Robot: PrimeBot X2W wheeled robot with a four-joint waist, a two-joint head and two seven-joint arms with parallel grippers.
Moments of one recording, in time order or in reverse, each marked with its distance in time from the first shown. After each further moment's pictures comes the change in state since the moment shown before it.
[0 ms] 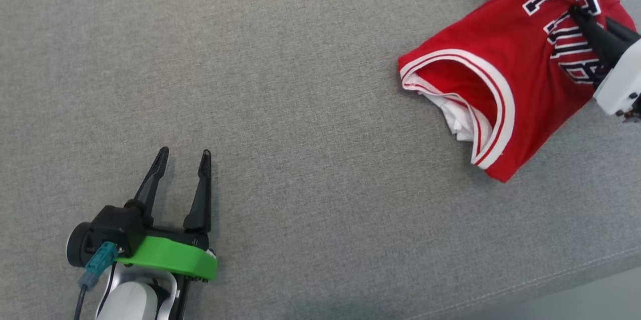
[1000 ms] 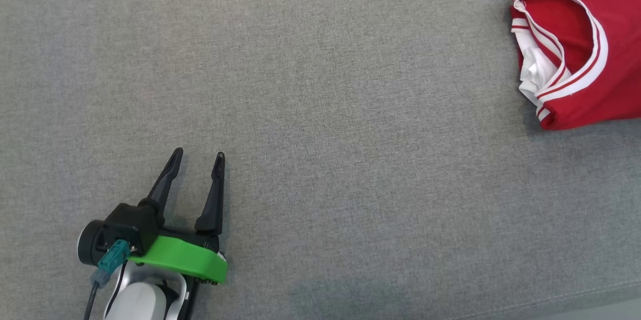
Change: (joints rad) left arm -0.006 0.014 -0.045 -0.024 -0.003 0.012 0.039; right arm -0.182 -0.059 -0.286 0.531 -0.543 0.000 -0.479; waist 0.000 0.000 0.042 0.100
